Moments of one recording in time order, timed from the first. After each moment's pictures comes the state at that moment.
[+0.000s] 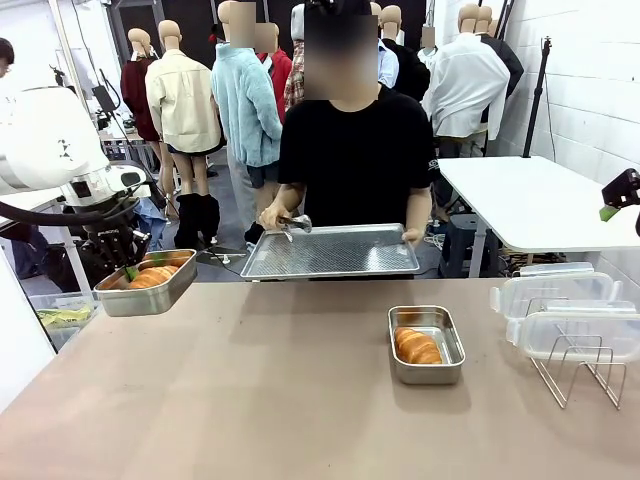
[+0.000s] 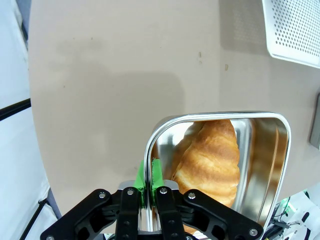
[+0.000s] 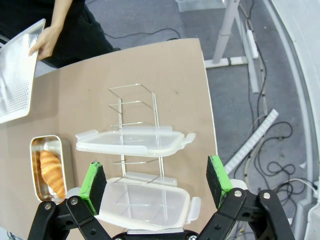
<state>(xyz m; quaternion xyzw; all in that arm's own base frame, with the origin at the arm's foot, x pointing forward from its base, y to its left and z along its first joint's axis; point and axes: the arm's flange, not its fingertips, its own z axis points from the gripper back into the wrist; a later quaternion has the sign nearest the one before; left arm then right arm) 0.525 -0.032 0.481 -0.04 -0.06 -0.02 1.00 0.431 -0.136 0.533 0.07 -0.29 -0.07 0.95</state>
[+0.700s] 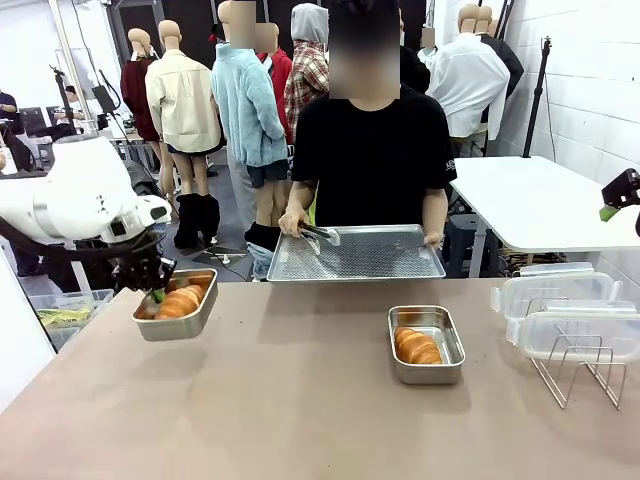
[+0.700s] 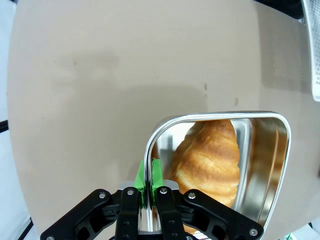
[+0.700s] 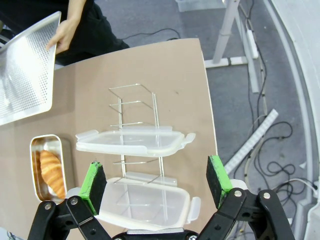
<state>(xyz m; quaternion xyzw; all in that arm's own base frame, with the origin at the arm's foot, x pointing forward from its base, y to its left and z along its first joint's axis) 0.542 -0.057 0.404 -0.03 -0.10 0.01 0.99 0.431 -0.136 0.533 0.07 -0.29 -0.07 0.95</state>
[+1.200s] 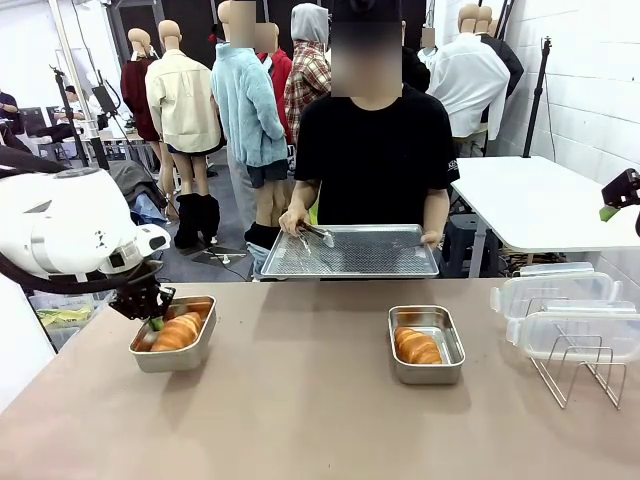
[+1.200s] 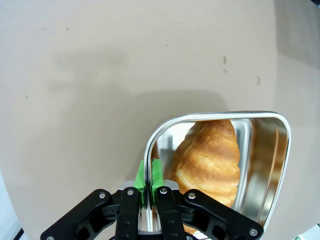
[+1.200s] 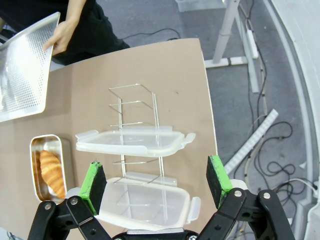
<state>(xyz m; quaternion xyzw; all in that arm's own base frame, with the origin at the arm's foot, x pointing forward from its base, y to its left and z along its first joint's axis) 0.515 -0.056 0.358 -0.03 -0.10 0.00 1.00 0.431 -0.136 0.533 0.07 -0.29 -0.07 0.95</state>
